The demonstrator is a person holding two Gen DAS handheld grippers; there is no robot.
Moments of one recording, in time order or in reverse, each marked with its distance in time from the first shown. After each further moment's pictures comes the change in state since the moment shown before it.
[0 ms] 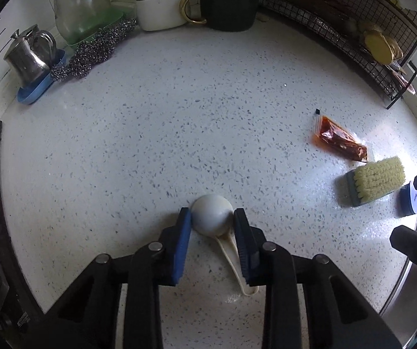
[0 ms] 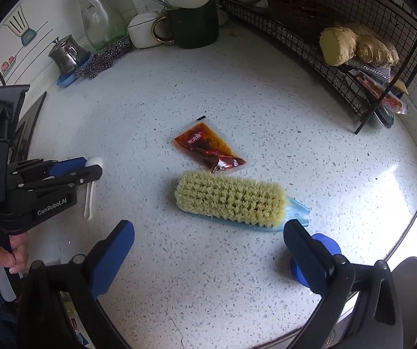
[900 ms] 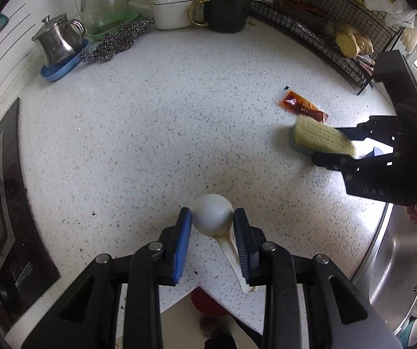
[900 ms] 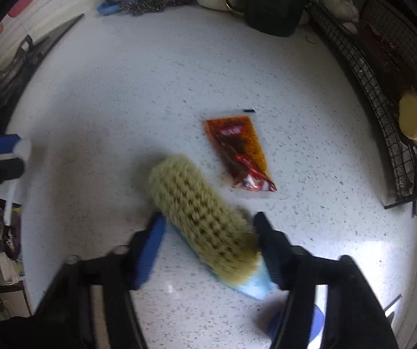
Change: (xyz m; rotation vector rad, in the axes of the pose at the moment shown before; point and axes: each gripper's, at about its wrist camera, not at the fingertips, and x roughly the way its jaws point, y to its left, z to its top) left arm -0.072 0.005 -0.067 -0.026 -0.003 -0.032; right arm 0.058 0.039 0.025 -0.407 0.111 0.016
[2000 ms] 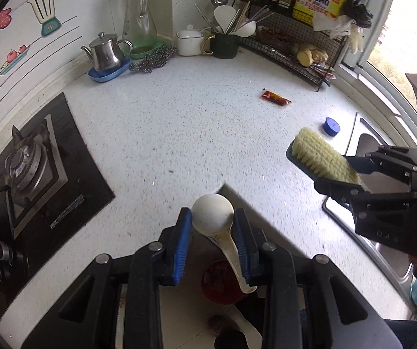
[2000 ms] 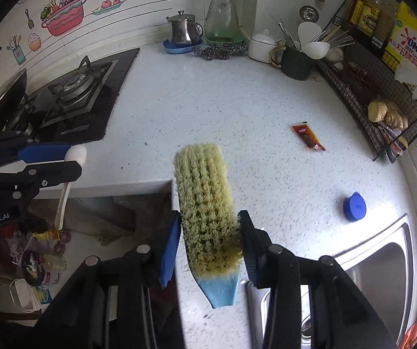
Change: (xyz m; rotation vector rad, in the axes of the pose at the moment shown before) left arm -0.134 0.048 -0.139 0.050 -0.163 -0.038; right arm -0.135 0.173 -0.085 0.096 -0.183 -0.031
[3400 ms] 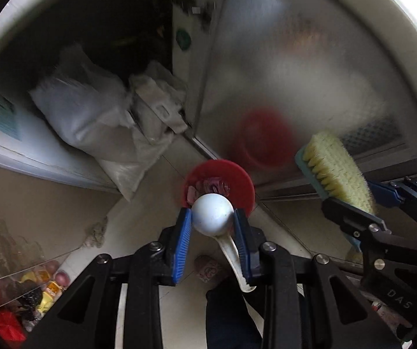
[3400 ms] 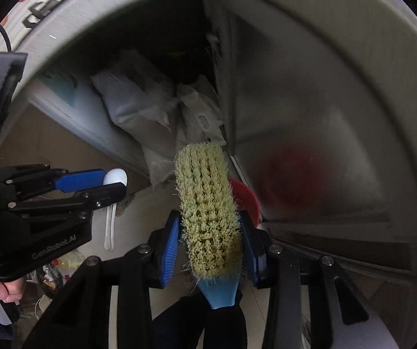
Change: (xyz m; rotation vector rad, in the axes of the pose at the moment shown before) left arm 0.209 0.000 -0.254 -0.052 0.320 -0.085; right arm 0.165 0.085 -0.211 0.286 0.198 -0.008
